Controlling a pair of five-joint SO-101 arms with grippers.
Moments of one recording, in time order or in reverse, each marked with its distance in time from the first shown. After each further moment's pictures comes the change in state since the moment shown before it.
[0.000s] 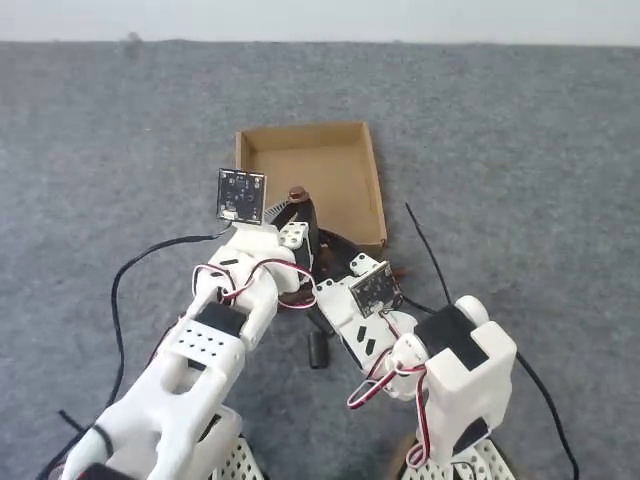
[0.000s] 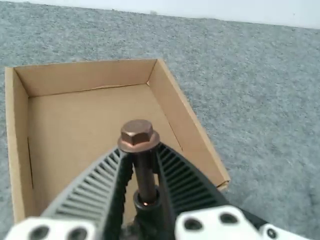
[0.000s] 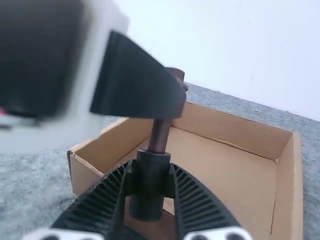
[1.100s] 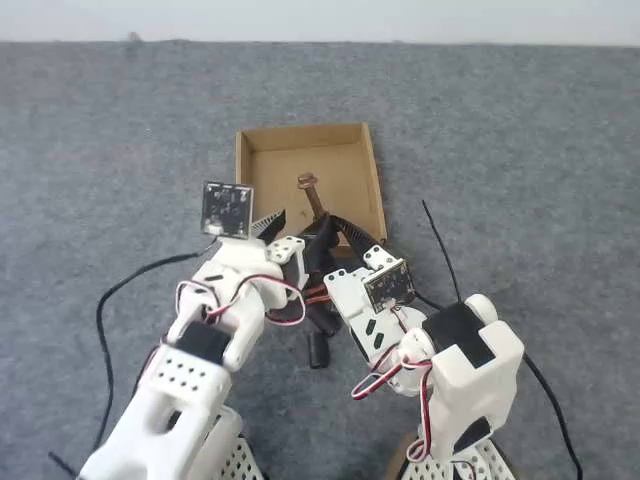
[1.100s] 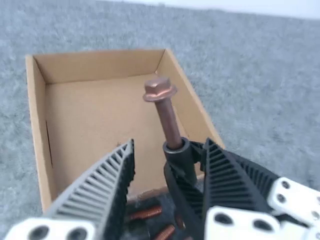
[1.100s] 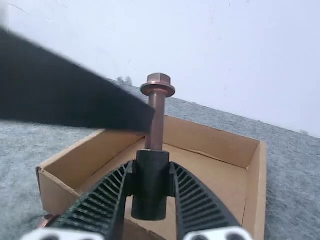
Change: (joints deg) left arm -0.4 -20.6 4.0 16.2 -0.7; right arm 3.3 -0.1 0.1 -2.7 0.1
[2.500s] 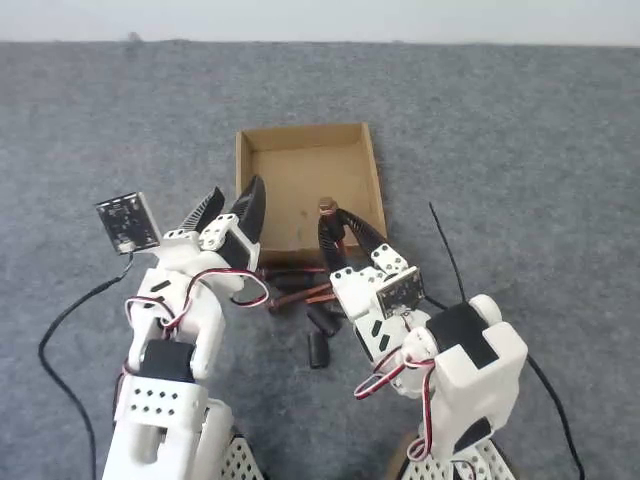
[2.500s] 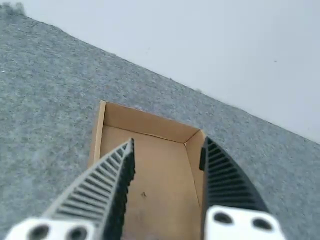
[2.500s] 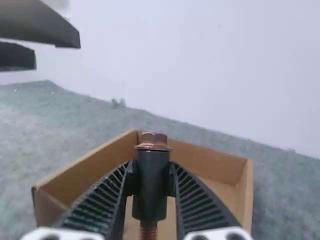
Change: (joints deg) left arm -13.8 -13.0 0.6 3.0 13.5; right arm 1.1 -0.4 1.8 -6.2 -0.1
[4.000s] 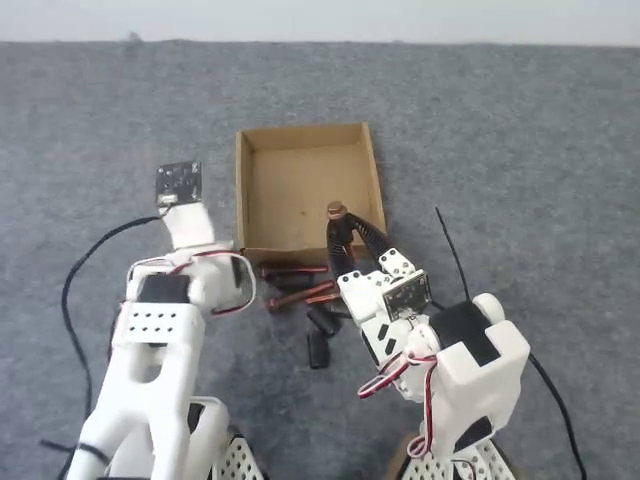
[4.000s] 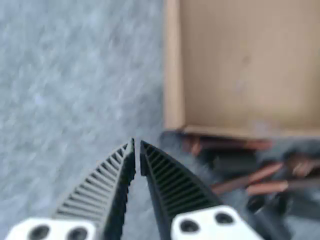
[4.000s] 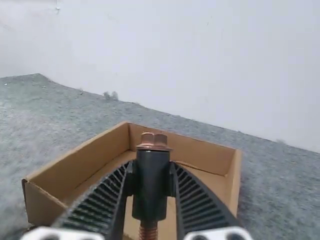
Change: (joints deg) left arm -6.8 32.1 -16.9 30.9 -20.0; right arm 1.8 0.0 2.3 -1.4 0.0
